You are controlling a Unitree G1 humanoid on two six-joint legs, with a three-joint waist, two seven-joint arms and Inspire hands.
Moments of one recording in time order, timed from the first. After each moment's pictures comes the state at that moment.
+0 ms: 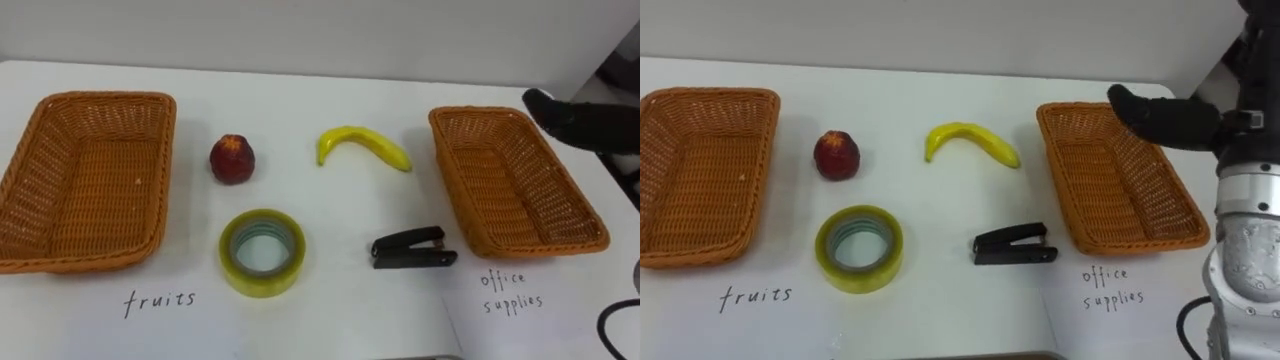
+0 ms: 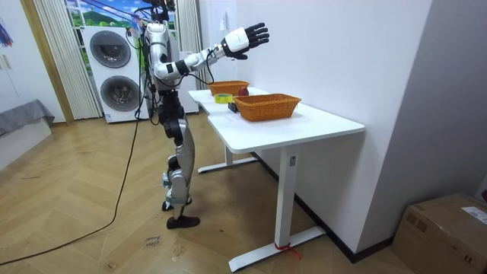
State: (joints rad) left arm 0.29 0.22 0.19 1.09 0.08 0.06 0.12; right arm 0.04 -0.39 -0.26 -0.31 -0.05 0.01 -0.11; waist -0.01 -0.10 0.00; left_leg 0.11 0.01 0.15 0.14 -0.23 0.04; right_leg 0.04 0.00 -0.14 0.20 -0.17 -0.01
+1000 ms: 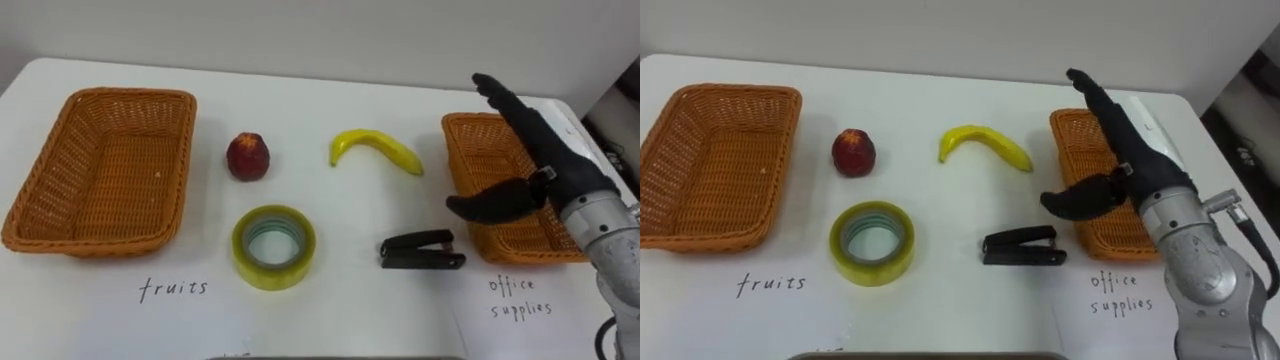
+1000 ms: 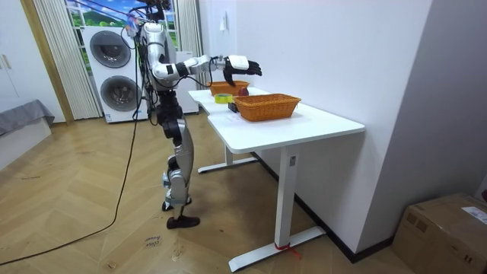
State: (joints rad) left arm 0.23 0.23 0.17 1.08 0.10 0.07 0.10; right arm 0.07 -0.39 -0.13 -0.28 -0.38 0.13 0.32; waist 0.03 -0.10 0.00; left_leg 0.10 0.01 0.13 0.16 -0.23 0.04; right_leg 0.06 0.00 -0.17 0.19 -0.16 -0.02
